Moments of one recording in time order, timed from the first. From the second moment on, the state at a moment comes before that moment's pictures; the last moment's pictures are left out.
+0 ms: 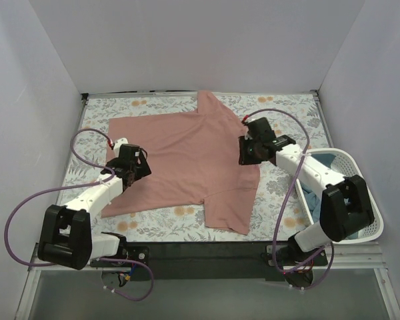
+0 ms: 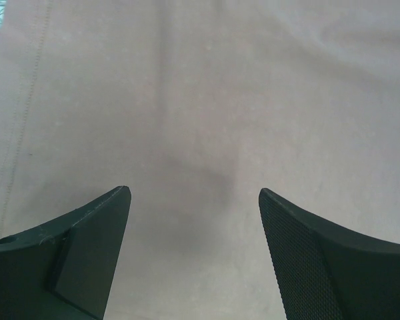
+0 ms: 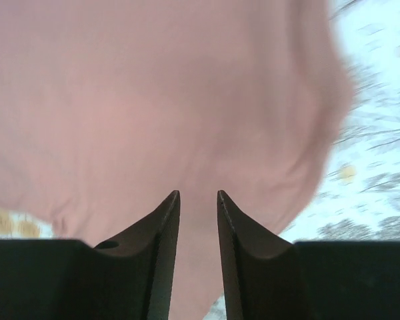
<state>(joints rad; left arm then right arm) -0.25 1.26 0.65 -0.27 -0.35 -0.54 0.55 1.49 1.08 -0.57 -0.02 0.30</state>
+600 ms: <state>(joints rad) -0.15 1.30 0.65 -0.30 -0.32 -0.60 0.18 1.79 1.05 -0.22 -0.28 0.34</state>
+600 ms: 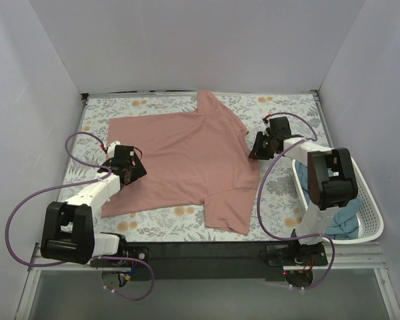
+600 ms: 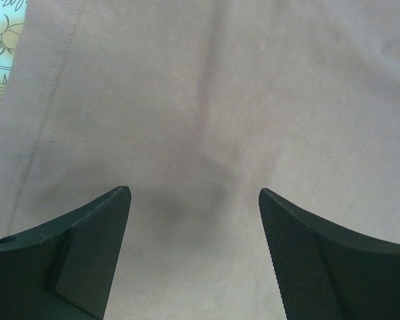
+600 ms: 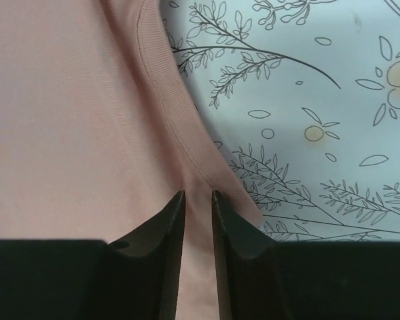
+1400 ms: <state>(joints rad) -0.12 1.20 0.59 -0.46 -0.19 -0.71 0.02 1.61 0.82 -0.17 -0.22 0.41</state>
